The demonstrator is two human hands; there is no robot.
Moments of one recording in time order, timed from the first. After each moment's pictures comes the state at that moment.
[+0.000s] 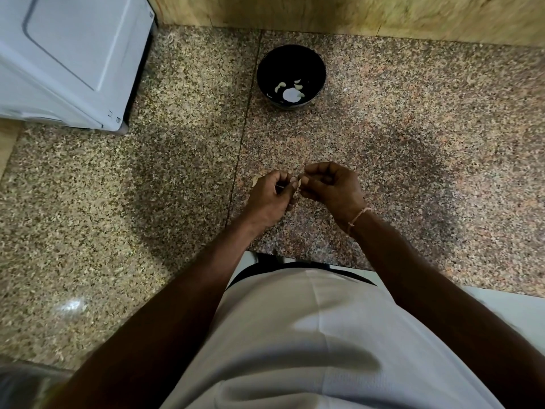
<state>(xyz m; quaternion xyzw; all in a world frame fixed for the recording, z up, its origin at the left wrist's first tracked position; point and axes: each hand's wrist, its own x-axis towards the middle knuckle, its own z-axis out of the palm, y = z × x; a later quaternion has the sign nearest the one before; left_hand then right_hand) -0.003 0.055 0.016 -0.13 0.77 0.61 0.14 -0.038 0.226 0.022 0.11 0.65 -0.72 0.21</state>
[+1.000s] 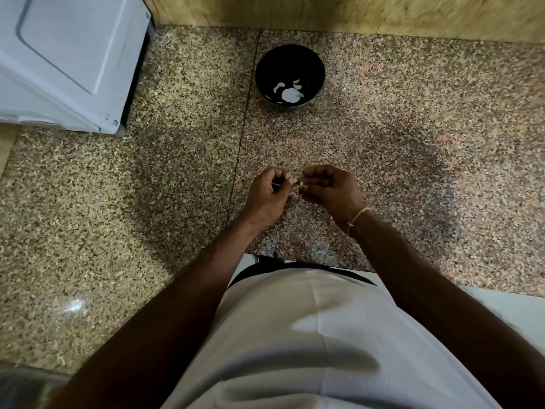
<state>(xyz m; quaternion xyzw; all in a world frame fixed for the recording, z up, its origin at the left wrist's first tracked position) -0.011 0.052 0.003 -0.15 0.80 0.58 0.09 -0.042 0.228 0.015 0.10 0.66 -0.70 0.25</state>
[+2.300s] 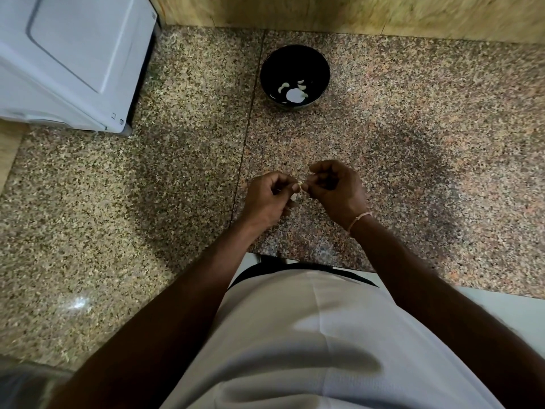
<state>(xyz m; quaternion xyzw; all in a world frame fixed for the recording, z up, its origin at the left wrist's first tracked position) -0.003 0.049 0.015 -0.18 0.76 0.62 0.10 -0.037 0.226 0.023 0.02 0.80 -0.58 0.14</state>
